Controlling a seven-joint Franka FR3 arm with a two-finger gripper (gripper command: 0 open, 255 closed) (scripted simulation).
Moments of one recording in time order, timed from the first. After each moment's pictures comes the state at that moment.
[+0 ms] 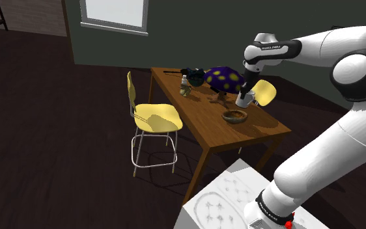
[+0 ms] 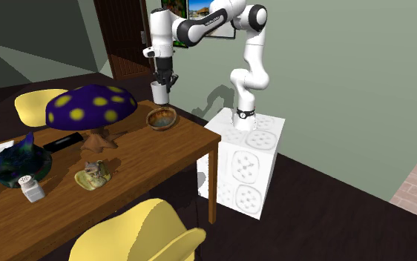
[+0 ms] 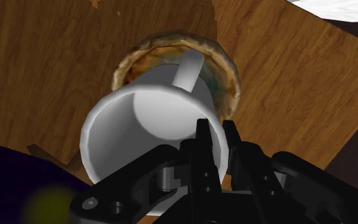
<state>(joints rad) -0.24 -0.13 -0.33 -2.03 -0.14 1.90 -0.59</state>
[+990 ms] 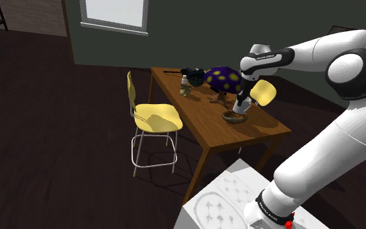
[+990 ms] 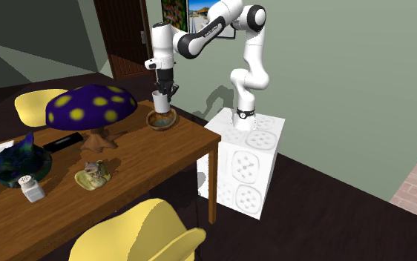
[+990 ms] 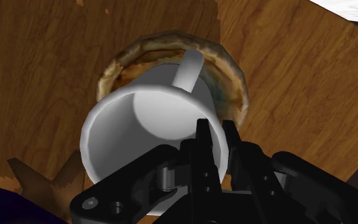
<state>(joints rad) -0.24 -0.10 -0.34 -2.12 -0.14 2.02 -0.59</state>
